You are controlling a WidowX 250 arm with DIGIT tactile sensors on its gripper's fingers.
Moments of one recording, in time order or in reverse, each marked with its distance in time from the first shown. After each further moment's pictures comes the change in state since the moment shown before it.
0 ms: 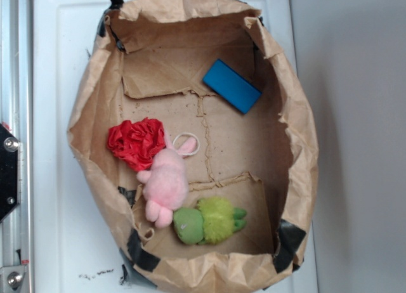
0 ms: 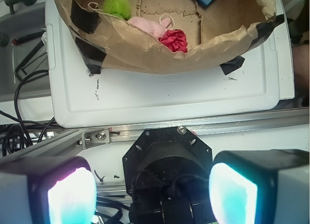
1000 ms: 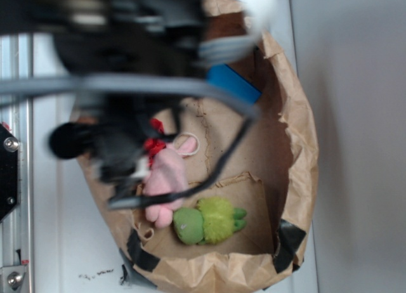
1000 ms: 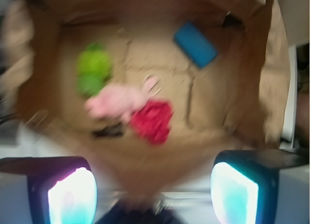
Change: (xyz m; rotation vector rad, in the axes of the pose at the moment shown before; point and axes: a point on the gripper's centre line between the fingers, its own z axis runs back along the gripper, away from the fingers) arm 0.124 0.065 -0.069 0.080 0.033 -0.033
